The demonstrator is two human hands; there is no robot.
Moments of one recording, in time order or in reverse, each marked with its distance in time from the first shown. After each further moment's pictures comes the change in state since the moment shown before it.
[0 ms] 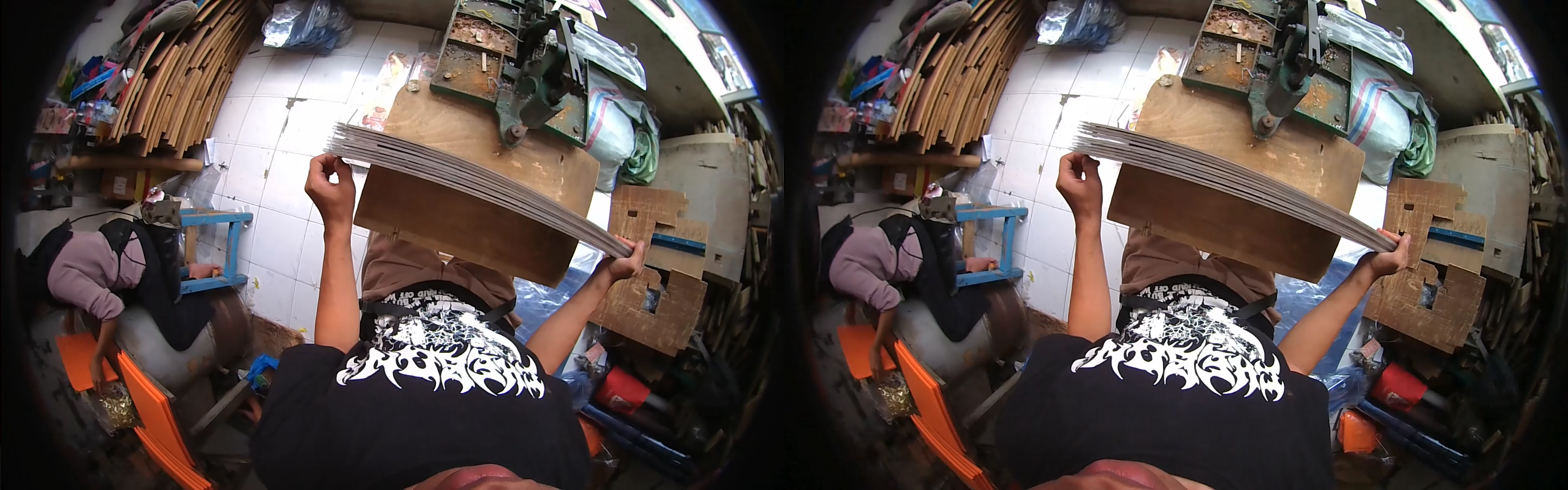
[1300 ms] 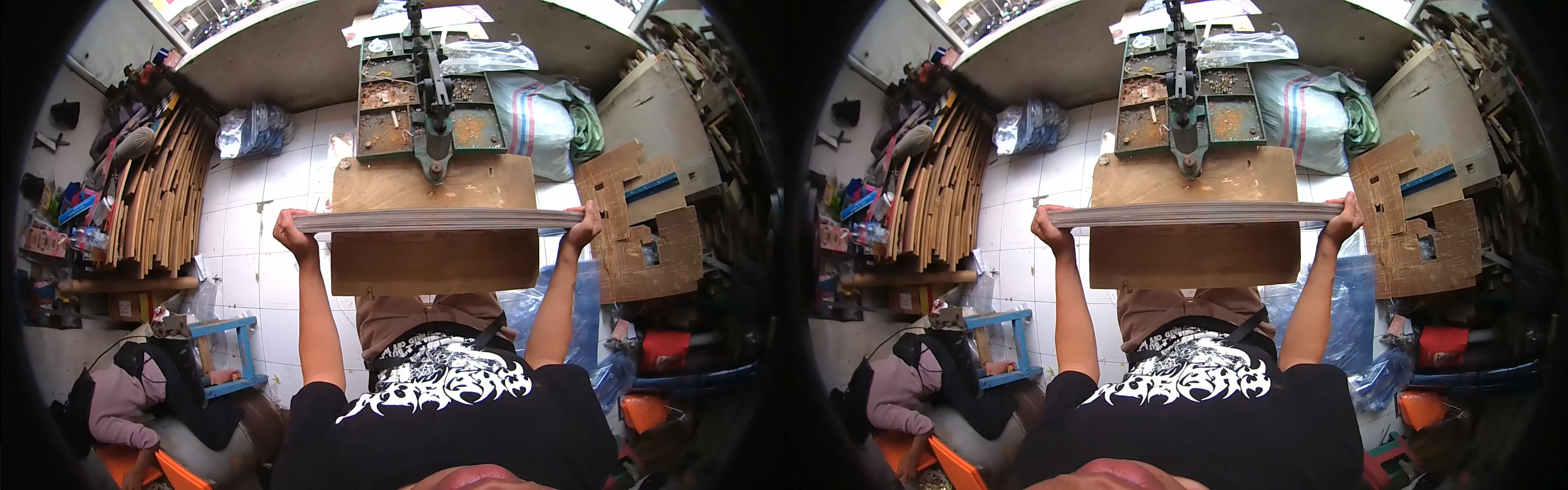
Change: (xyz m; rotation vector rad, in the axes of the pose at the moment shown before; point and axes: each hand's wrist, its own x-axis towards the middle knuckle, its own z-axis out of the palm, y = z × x) left_hand 0.048 0.021 0.043 -0.601 -0.108 -0.014; right_hand -0.002 -0.010 0.007 -0.046 -0.009 -0.103
